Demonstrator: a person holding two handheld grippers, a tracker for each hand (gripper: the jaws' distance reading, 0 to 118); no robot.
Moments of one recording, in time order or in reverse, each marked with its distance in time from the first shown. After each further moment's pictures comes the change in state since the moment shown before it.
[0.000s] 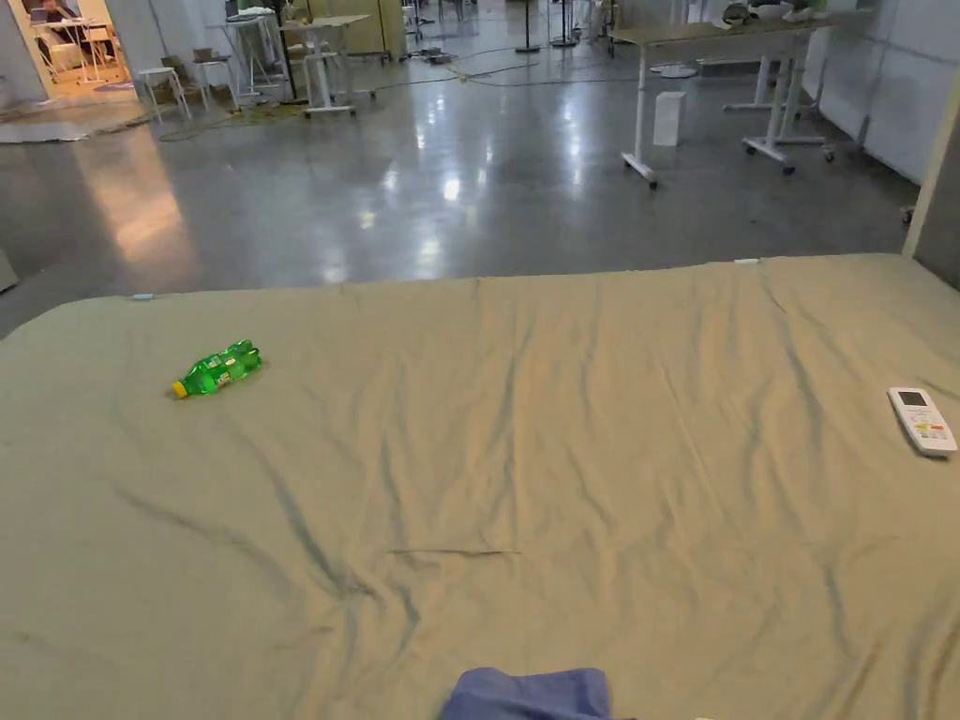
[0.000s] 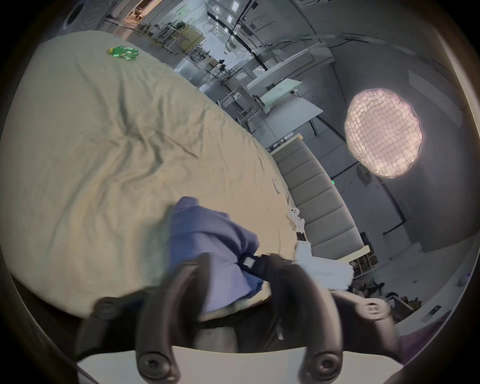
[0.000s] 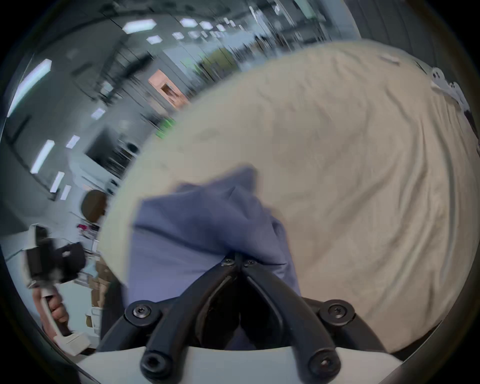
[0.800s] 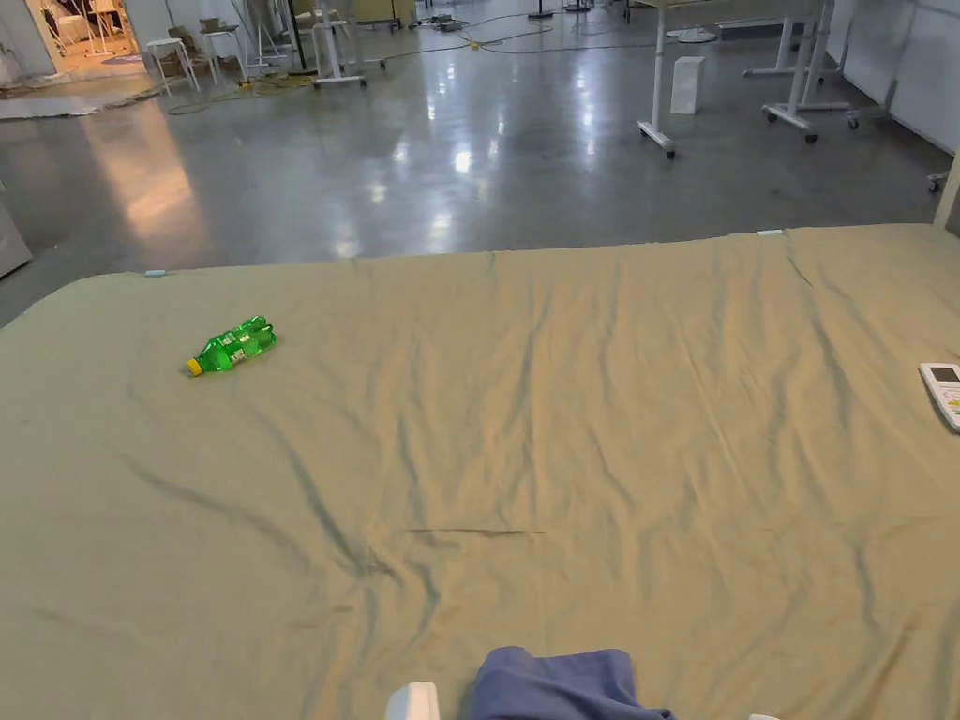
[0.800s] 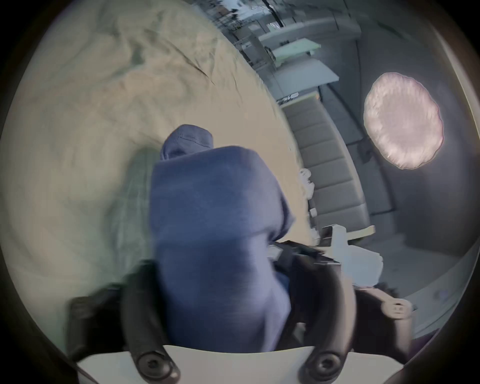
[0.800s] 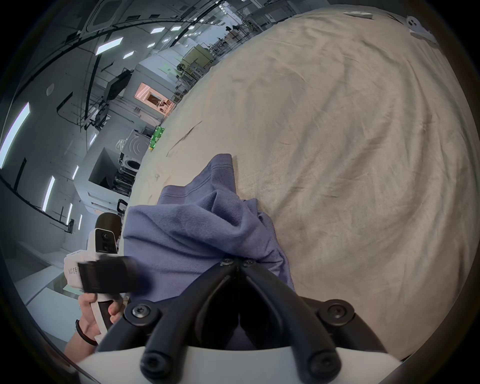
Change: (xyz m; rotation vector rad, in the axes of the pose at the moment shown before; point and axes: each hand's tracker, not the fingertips) left arm -0.037 0.008 -0.148 -0.333 0.006 0.010; right arm 0.021 -0.007 0.019 0.063 0.169 -0.196
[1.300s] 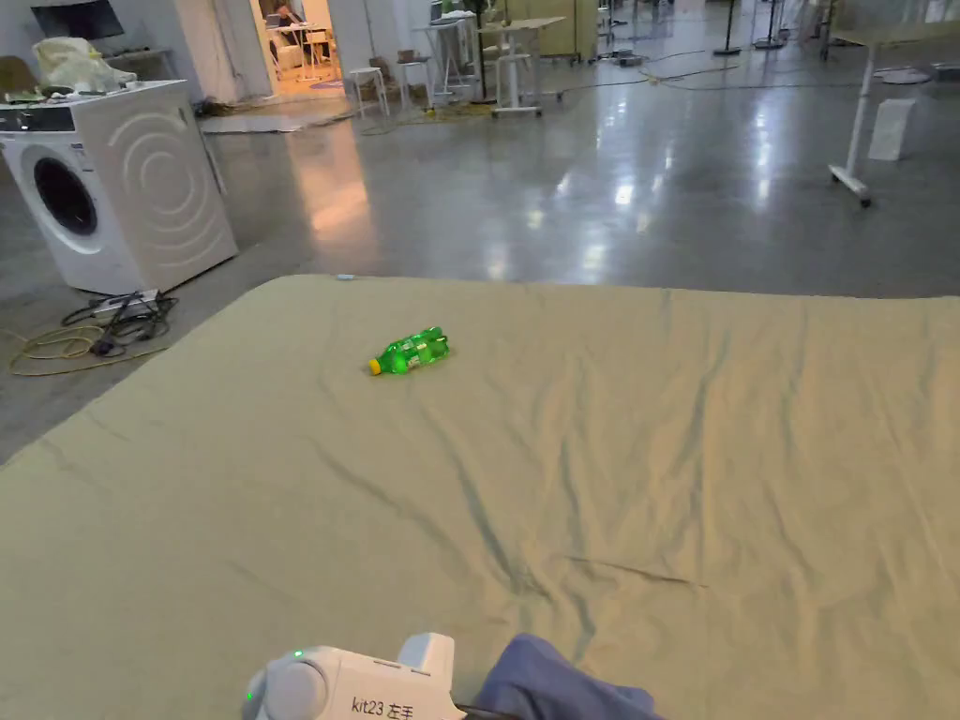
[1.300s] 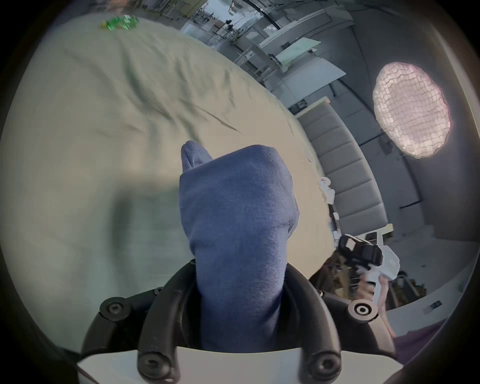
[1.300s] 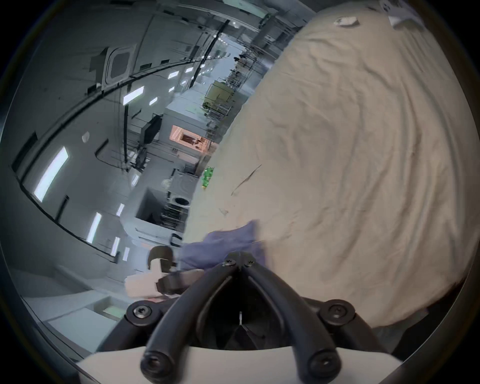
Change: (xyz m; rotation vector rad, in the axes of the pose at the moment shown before) left arm -0.039 0.038 0.148 0.063 0.165 -0.043; right arm -0.022 -0.001 0.074 0.200 0.242 -0.102
